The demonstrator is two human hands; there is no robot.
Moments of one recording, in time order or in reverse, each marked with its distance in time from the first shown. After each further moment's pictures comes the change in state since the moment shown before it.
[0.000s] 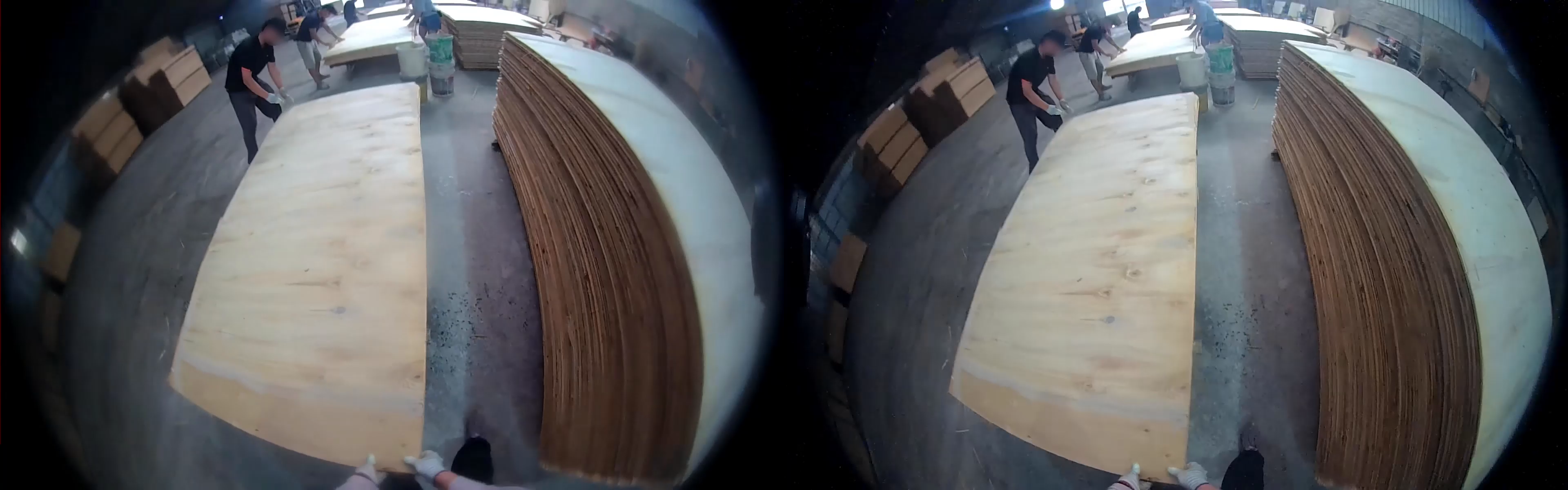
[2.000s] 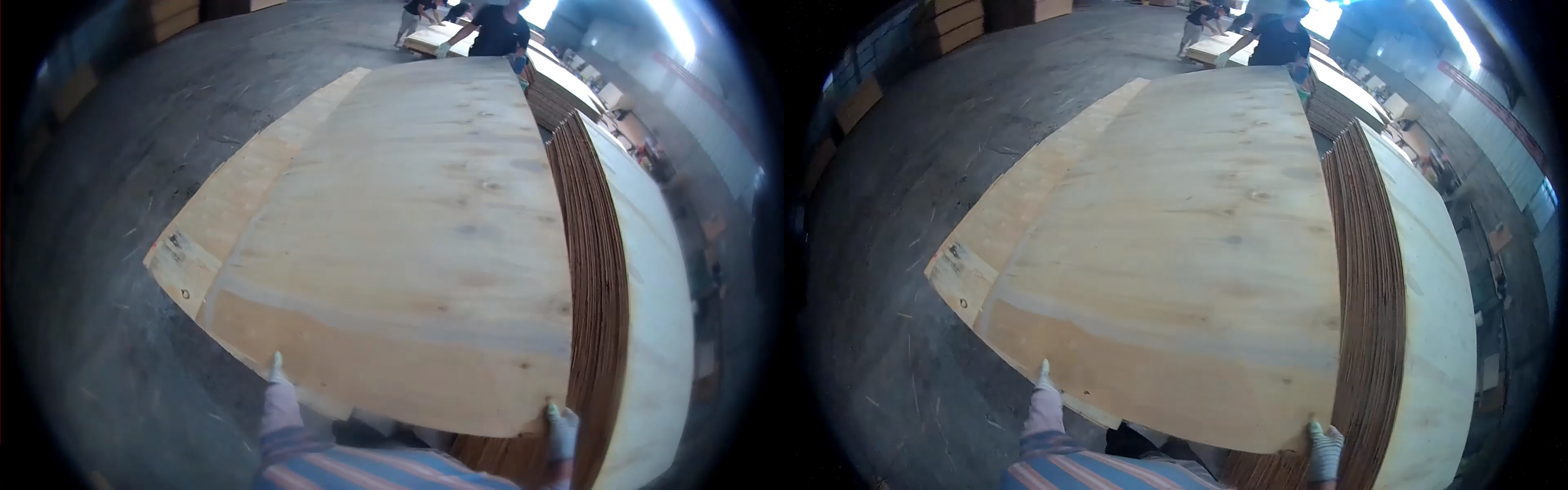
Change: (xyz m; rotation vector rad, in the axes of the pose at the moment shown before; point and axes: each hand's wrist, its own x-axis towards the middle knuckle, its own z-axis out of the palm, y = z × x) left_hand -0.085 0.168 -0.041 -0.365 -0.090 0.711; right_hand -0.317 -0.072 -0.326 0.283 0.809 -0.502
